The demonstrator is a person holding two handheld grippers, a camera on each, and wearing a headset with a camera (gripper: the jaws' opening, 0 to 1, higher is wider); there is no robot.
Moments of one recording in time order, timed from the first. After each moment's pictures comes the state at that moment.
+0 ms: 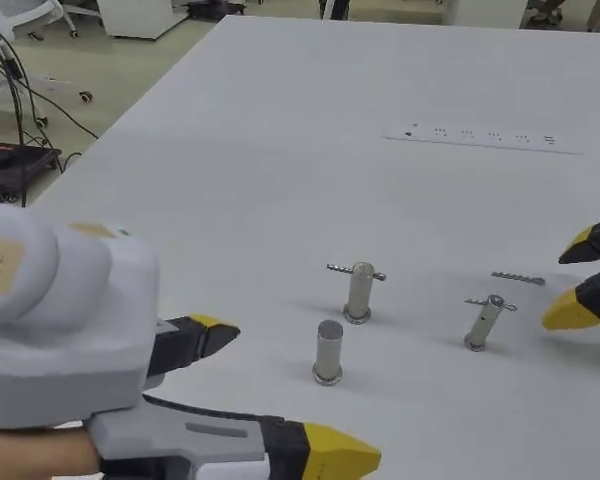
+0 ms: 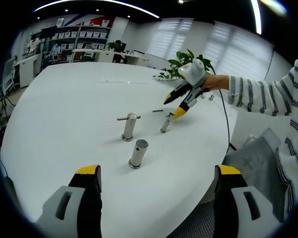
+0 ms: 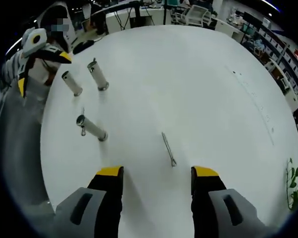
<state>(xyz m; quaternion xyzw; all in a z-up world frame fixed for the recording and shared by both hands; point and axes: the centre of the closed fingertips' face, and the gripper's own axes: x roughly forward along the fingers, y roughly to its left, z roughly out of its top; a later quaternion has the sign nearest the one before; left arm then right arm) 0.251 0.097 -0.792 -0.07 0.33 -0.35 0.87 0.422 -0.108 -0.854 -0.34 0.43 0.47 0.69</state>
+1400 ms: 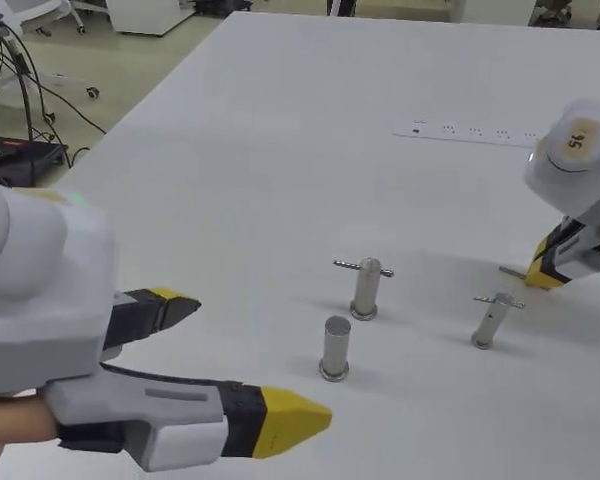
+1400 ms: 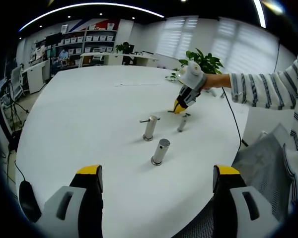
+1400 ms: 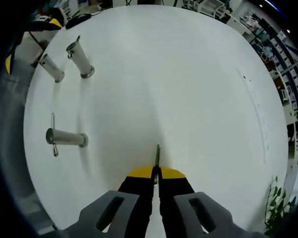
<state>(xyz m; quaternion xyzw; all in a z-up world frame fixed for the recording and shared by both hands) 0.256 0.137 -0.785 -0.03 0.33 -0.30 0.89 0.441 -0.091 -0.871 -0.43 0.46 0.44 0.64</state>
